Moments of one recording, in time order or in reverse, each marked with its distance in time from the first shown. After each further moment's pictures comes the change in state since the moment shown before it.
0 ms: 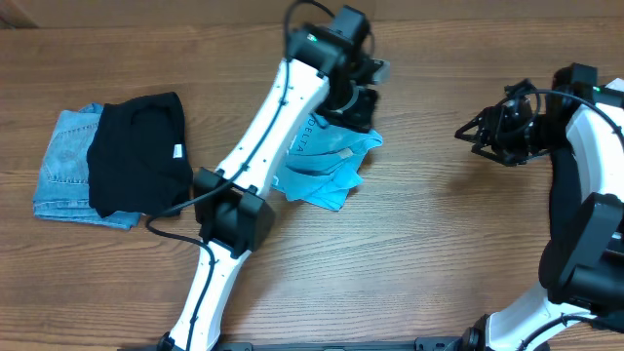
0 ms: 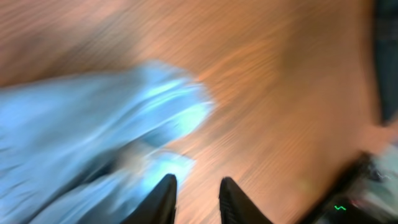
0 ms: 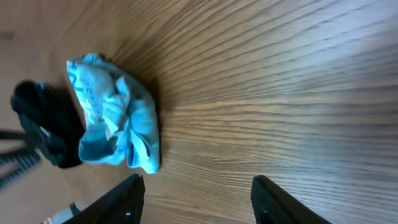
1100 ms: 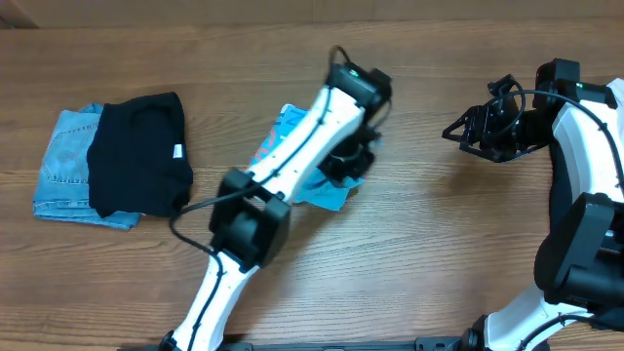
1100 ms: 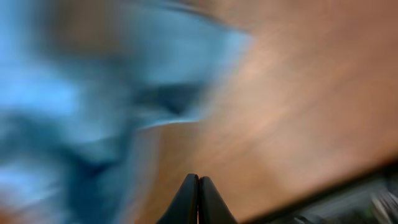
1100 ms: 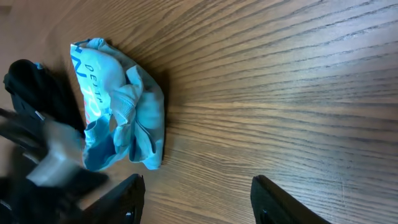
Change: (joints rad) left arm -0.127 -0.047 -0.295 -0.151 -0.274 0.037; right arm 0.046 -0.002 0.000 0.017 -0.002 -0.024
